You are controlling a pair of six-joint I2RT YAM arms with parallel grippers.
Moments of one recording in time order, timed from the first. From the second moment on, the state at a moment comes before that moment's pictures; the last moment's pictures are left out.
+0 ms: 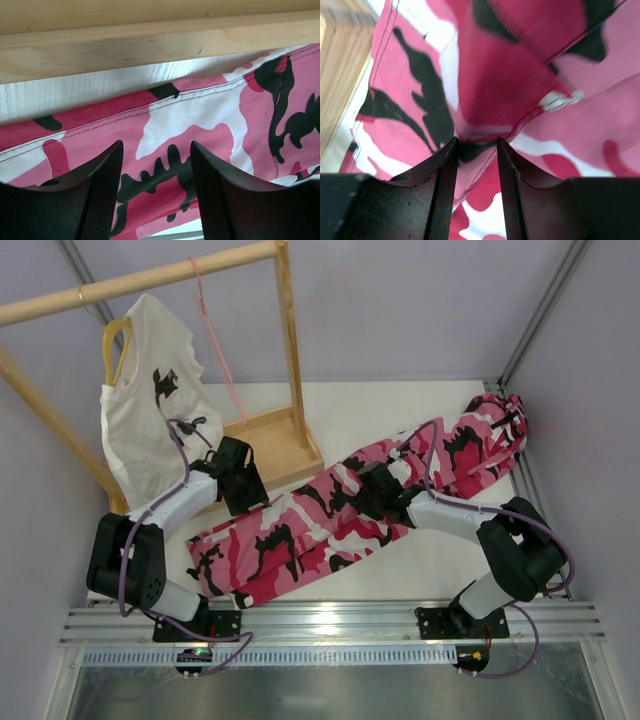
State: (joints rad) left arm -0.32 1.48 0.94 -0.60 0.02 -0.71; right arm 0.69 1.54 0.79 -0.15 0.25 1.12
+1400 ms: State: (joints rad) left arm -0.31 1.48 1.02 -0.63 -0.02 -0.66; right arm 0.88 1.62 0.90 -0.29 0.20 1.17
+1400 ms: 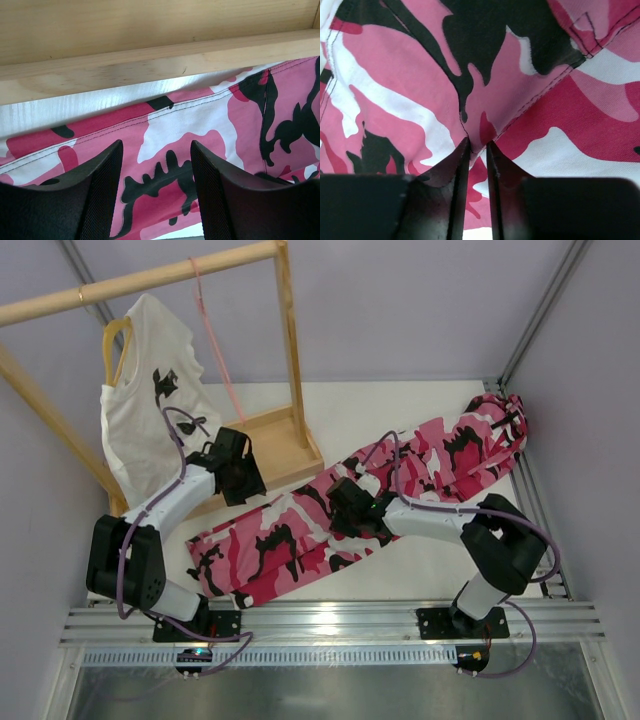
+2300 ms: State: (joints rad) left arm -0.31 1.45 1.03 -0.72 -0.14 -0.65; right arm 0.81 1.39 0.77 -0.50 0.29 0.93
